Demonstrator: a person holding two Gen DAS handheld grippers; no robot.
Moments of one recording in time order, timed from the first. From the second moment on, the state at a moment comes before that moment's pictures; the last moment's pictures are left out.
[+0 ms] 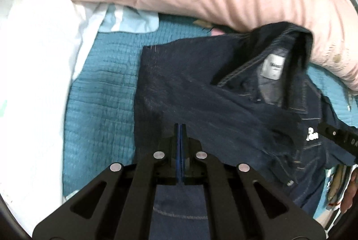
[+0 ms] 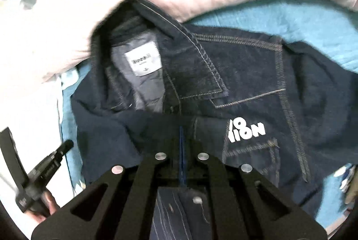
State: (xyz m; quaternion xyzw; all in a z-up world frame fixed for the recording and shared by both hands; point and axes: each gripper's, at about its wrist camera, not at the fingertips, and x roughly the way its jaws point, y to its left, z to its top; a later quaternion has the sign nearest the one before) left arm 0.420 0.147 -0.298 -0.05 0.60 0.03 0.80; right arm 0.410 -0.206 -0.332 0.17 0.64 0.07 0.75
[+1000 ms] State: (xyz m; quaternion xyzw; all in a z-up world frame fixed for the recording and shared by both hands) left arm 0.231 0.005 -0.151 -0.02 0.53 0.00 0.85; right arm 0.201 -0.262 -0.164 0.15 0.51 0.05 0.85
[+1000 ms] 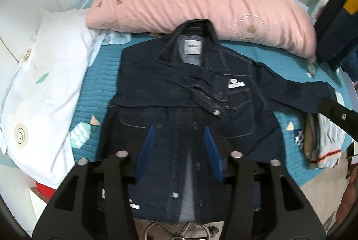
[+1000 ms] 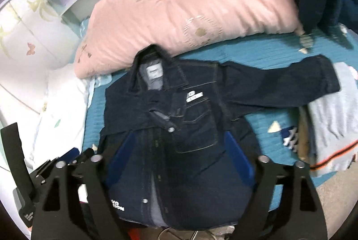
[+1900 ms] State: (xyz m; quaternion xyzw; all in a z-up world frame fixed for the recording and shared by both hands) left arm 0.349 -0.176 -0.205 -0.03 0.56 -0.12 0.82; right arm 0.220 -0.572 -0.218 0.29 0.50 -0.16 0.80
